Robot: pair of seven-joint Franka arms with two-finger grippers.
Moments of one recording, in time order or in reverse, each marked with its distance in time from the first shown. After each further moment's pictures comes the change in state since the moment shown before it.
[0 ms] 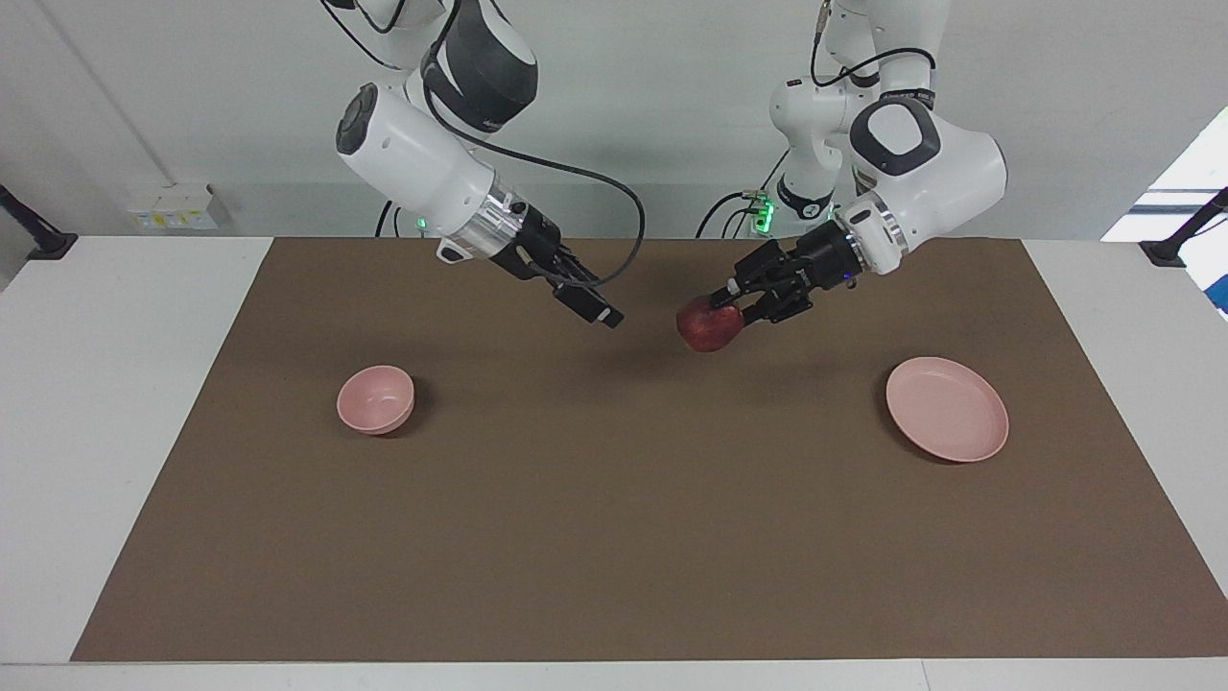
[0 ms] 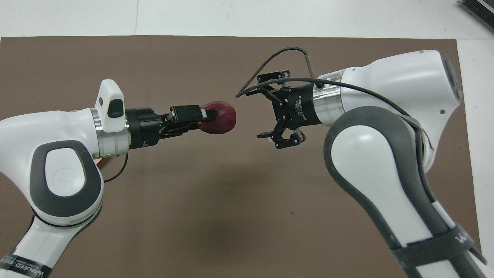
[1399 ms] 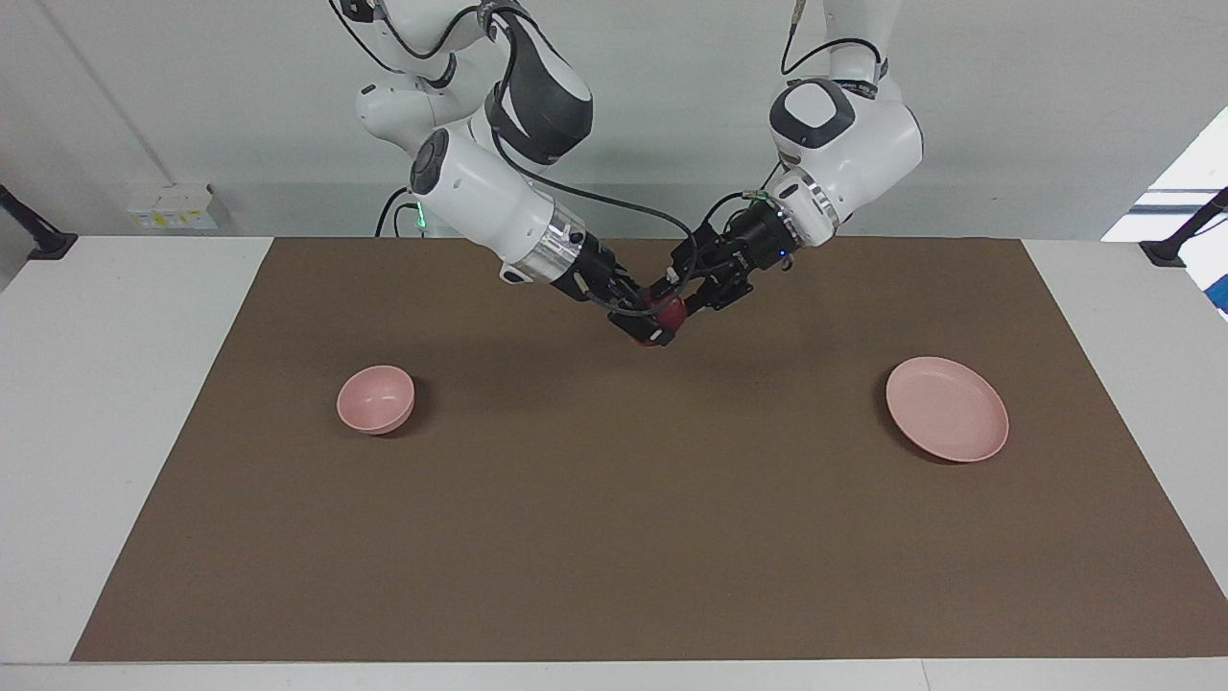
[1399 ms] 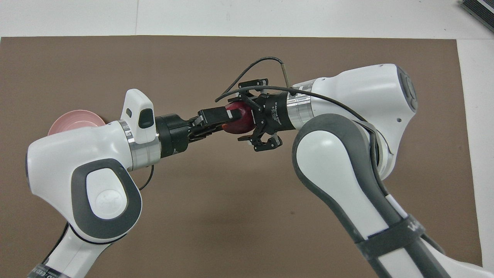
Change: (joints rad) left arm -0.009 -0.011 -0.121 -0.002 -0.040 0.189 -0.086; right arm 0.052 0.043 -0.001 -0.016 0.044 0.066 0.010
